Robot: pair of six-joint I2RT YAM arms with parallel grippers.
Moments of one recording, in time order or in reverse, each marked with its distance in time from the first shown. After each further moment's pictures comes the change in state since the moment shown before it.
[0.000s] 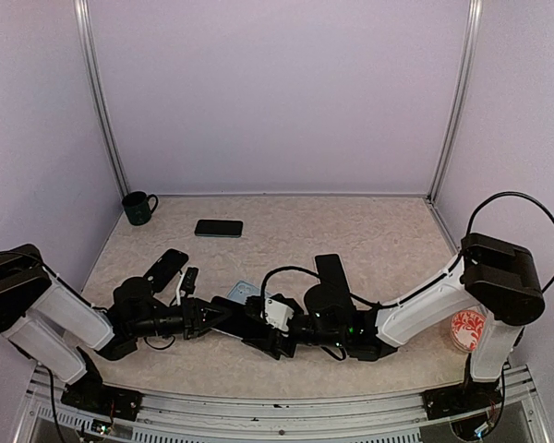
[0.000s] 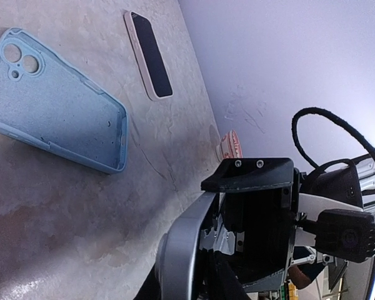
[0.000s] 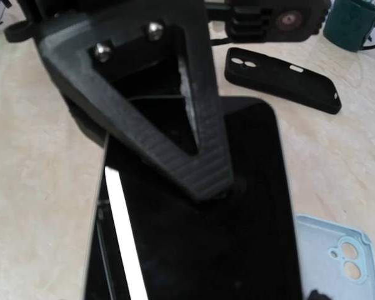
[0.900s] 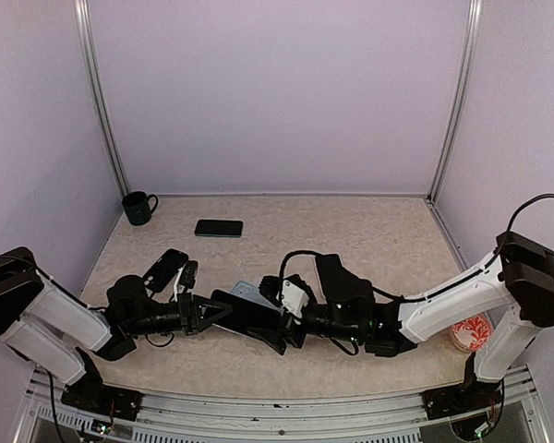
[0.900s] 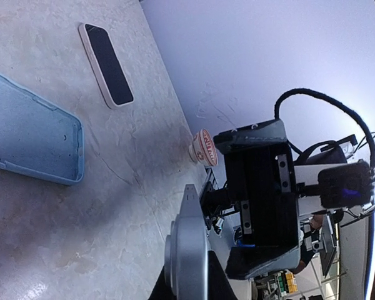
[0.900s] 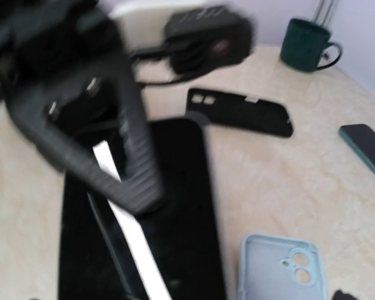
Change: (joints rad) left arm -0.011 -0.031 0.000 0.082 0.037 -0.002; right arm 0.001 -0.153 -0.052 -0.022 0.072 0.070
